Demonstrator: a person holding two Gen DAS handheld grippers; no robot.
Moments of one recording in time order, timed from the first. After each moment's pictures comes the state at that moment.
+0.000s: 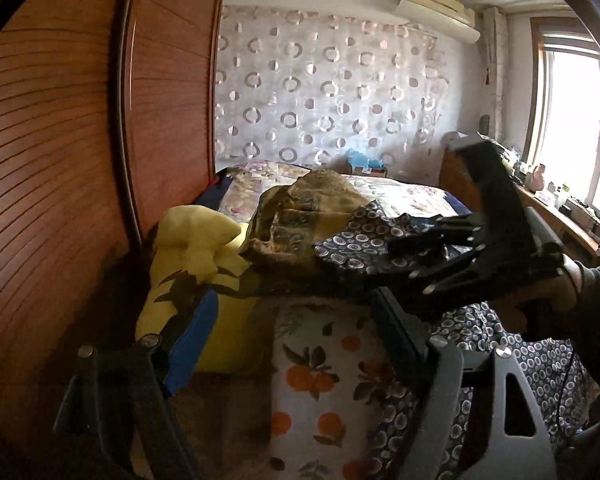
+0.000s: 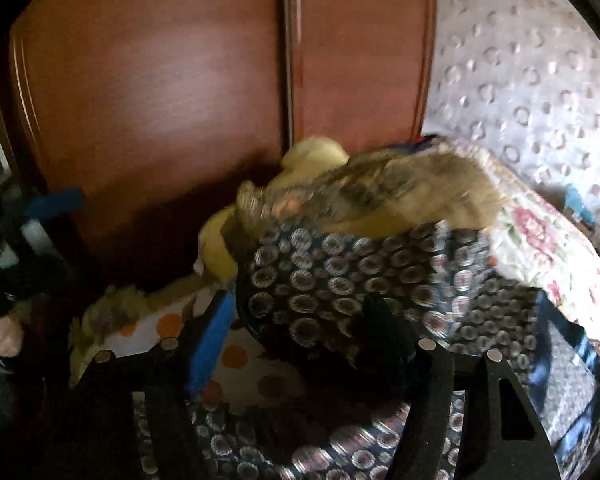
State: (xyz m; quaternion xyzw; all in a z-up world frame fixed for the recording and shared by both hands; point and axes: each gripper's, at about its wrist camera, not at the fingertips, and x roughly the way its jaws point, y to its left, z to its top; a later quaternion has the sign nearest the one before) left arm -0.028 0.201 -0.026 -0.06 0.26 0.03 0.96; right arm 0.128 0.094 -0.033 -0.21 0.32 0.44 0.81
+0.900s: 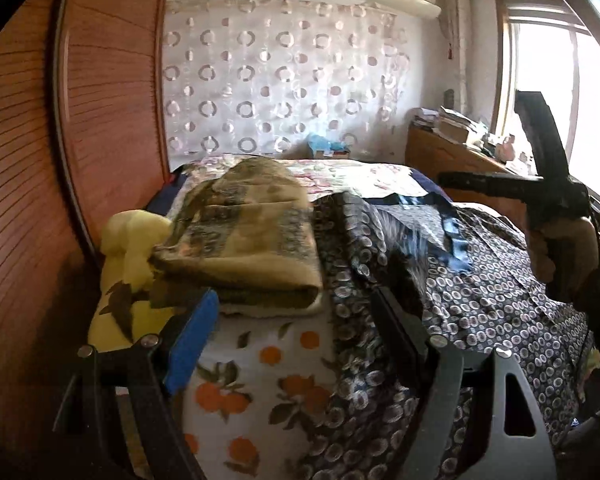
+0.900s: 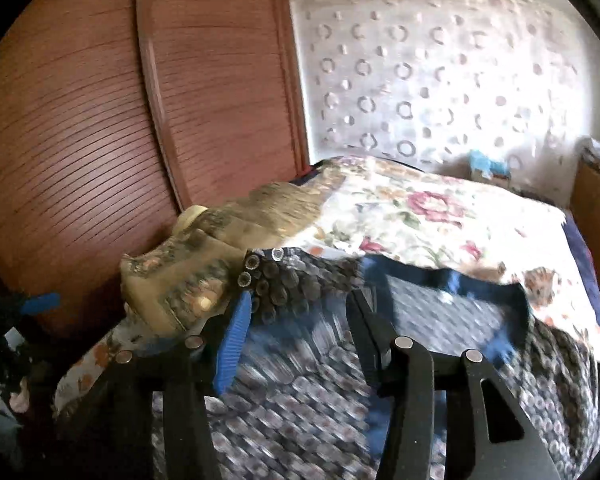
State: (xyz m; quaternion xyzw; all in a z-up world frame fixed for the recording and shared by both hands) left arm 0.014 0.134 -0.033 -0.02 0.28 -0.03 0.96; right arm 0.163 -0.076 -0.004 -0.05 0.26 0.30 0.92
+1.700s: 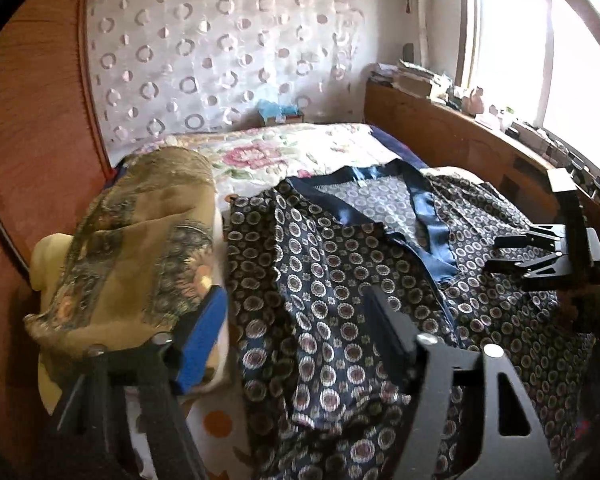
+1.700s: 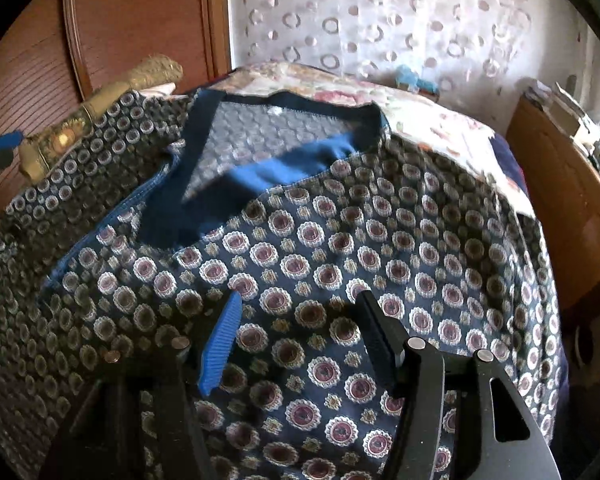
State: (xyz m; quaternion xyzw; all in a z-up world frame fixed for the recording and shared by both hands) left arm 0.120 0.065 -0.044 0.02 0.35 -0.11 0.93; right arm 0.163 -0.175 -0.069 -0.11 0.39 0.17 0.90
